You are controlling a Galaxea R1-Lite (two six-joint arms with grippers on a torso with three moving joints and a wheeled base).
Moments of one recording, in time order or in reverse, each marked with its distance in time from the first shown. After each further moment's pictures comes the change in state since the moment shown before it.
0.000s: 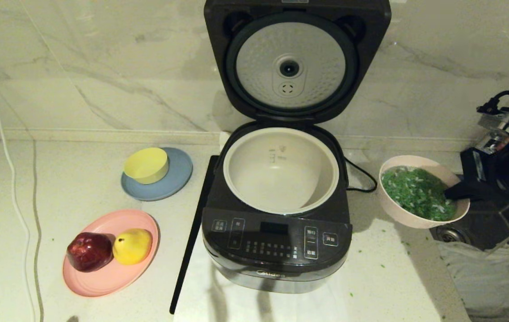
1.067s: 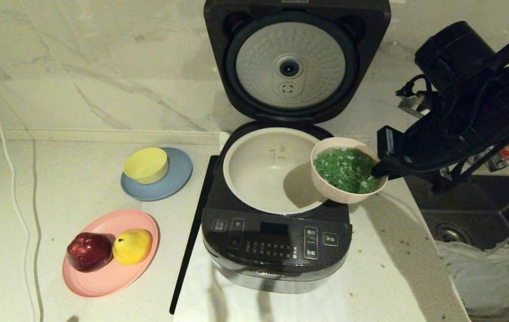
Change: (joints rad) left arm 0.000 0.000 0.000 0.000 0.000 0.001; right arm 0.272 0.252 -0.358 0.057 -0.057 0.177
